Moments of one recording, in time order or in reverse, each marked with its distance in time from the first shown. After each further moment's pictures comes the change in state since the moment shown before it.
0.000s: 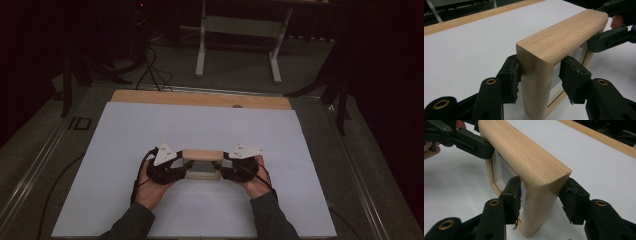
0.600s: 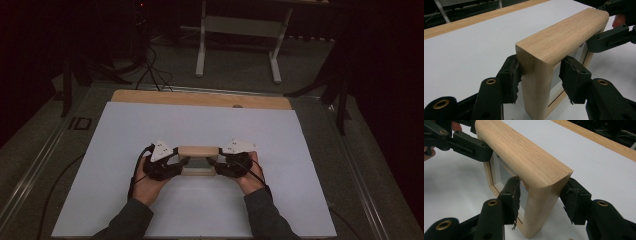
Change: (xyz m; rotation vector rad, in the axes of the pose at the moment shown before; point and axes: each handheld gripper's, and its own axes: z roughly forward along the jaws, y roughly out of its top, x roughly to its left) left arm 0.014 0.002 0.000 0.005 0.034 -0.004; right arm -0.001 0.011 0.018 -0.002 -0.013 0.011
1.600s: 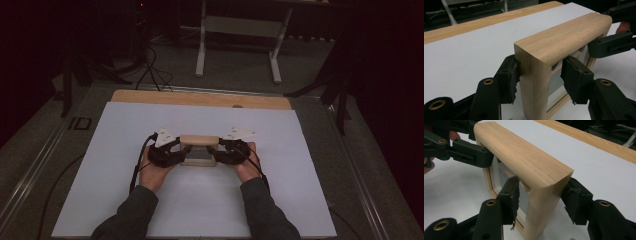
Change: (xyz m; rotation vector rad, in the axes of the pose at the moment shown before) left arm 0.019 0.015 0.028 -0.011 0.023 -0.049; right arm -0.027 0.011 0.020 -0.005 -0.018 0.079
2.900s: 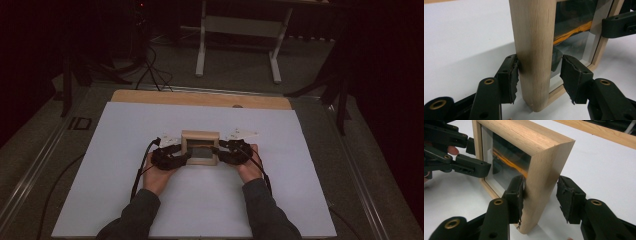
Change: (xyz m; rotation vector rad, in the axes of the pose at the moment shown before) left arm 0.003 -0.025 0.021 0.107 -0.005 -0.099; right arm -0.012 -0.013 0.005 0.034 -0.018 0.053
